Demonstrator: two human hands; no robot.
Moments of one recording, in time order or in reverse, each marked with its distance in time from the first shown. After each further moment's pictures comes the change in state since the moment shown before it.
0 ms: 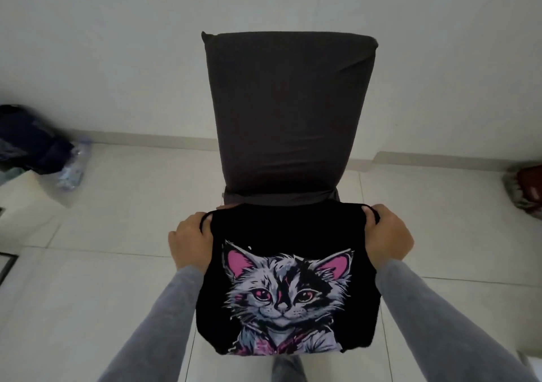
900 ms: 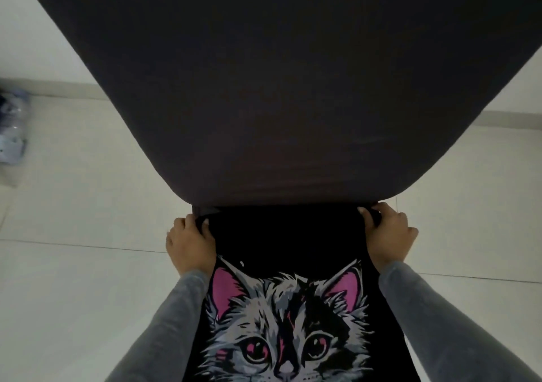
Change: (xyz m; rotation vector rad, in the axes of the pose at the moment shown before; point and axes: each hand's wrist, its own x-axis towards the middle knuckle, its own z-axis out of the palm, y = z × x) left_hand 0.142 -0.034 0.256 0.185 -0.194 -0.281; right_hand 0.164 0.014 0.267 -0.175 -0.198 -0.033
